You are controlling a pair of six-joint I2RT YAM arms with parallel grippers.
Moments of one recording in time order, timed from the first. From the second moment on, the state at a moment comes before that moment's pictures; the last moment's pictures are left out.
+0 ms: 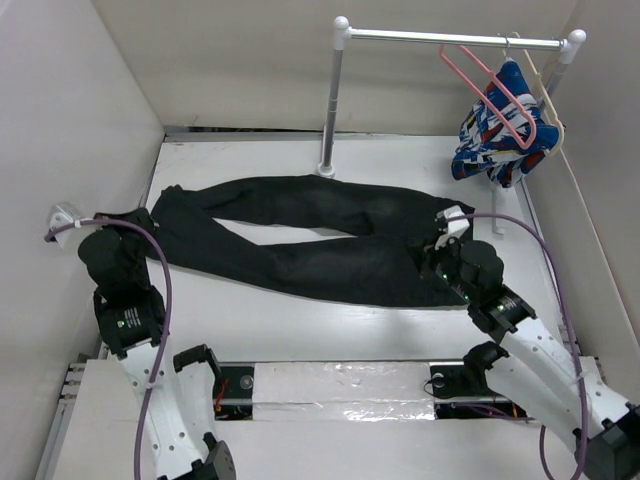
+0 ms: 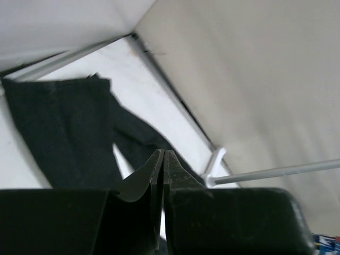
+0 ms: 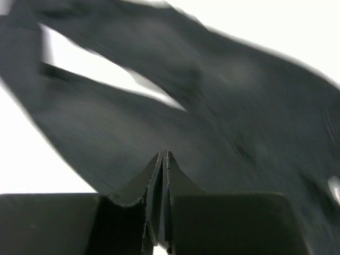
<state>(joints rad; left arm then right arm) 0.39 0.64 1.00 -0.49 -0.01 -0.80 0.53 0.70 0.52 -0.02 -0.03 0.15</state>
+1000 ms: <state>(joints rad) 0.40 1.43 0.93 -0.36 -0.16 -0.72 0.22 0.68 0.38 -0.14 -0.37 0.12</state>
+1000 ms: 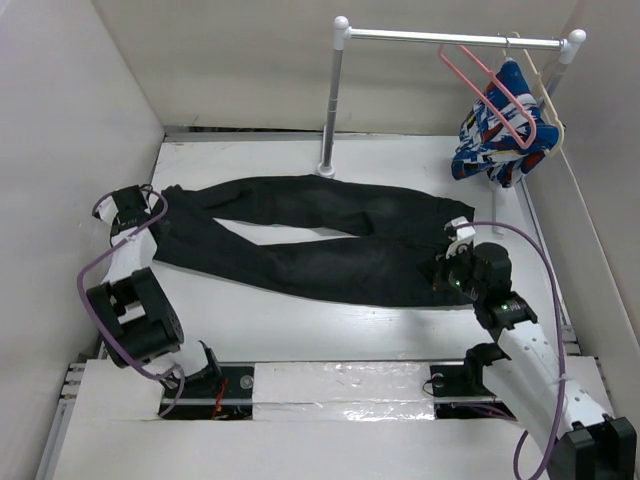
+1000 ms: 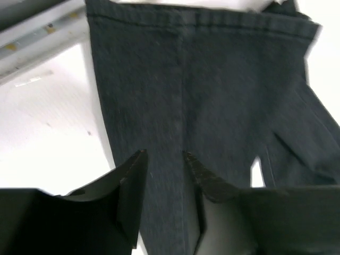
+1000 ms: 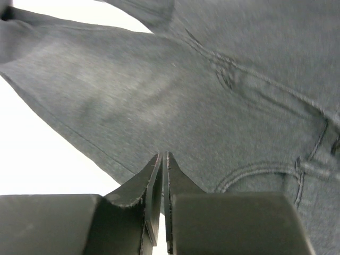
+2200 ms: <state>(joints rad) 0.40 1.94 1.26 -0.31 -0.26 -0.61 0.63 0.87 0.46 -0.10 -0.19 0.11</state>
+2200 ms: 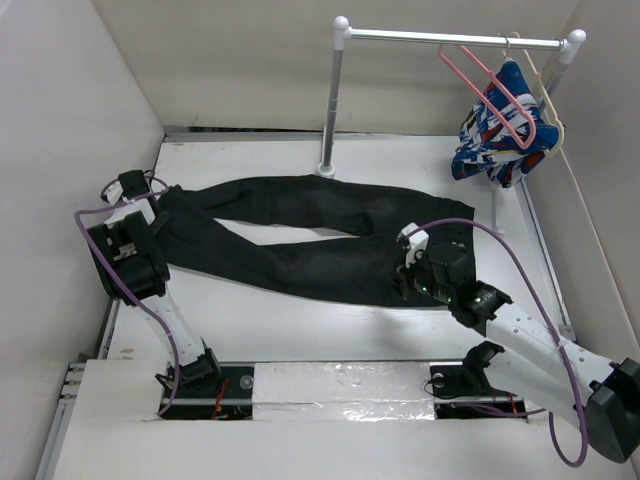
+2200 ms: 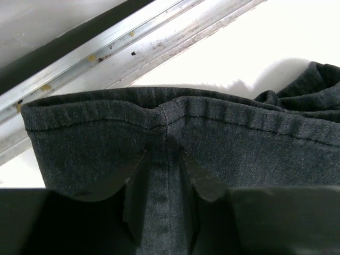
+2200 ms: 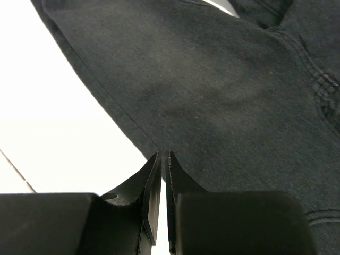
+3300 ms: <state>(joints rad) 0.40 1.36 1.12 -0.26 -0.04 -0.77 0.58 0.74 0.46 -0.18 0.12 0.23</state>
